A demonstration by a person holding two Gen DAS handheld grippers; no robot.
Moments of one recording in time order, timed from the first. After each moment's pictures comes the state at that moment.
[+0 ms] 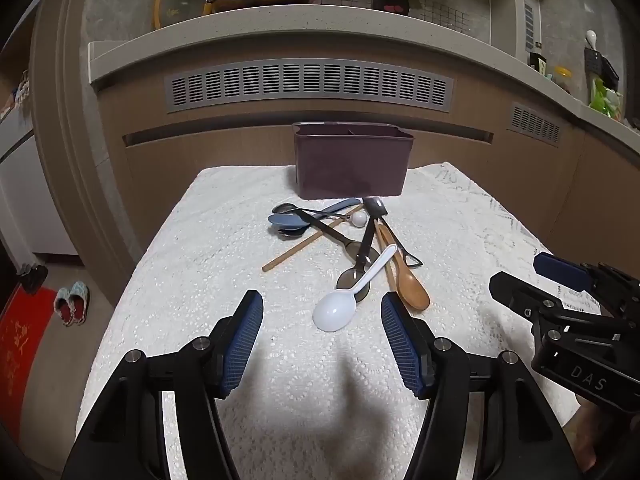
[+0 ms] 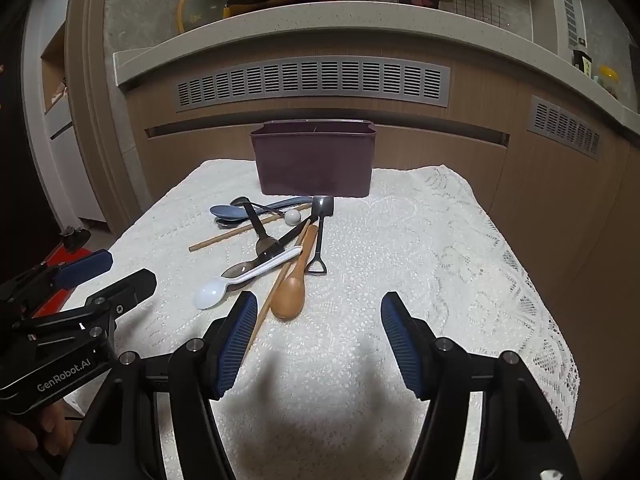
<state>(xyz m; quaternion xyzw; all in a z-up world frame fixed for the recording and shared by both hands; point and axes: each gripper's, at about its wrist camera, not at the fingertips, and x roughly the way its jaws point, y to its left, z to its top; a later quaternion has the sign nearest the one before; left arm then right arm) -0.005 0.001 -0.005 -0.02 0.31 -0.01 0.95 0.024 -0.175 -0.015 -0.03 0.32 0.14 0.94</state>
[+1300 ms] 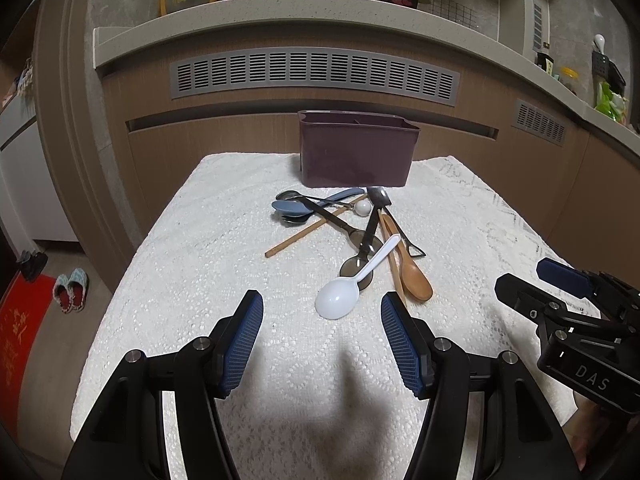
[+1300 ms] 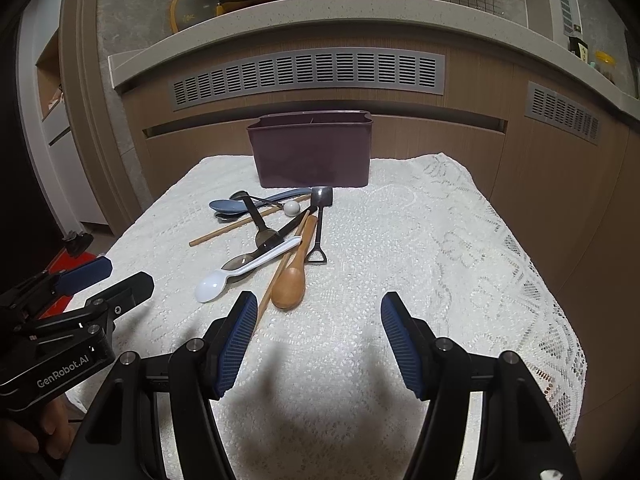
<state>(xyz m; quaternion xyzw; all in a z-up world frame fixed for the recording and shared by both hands) -0.005 0.003 -0.007 -0.03 0.33 -0.01 0.94 0.021 -0.180 -0.021 -0.02 0.31 0.13 0.94</state>
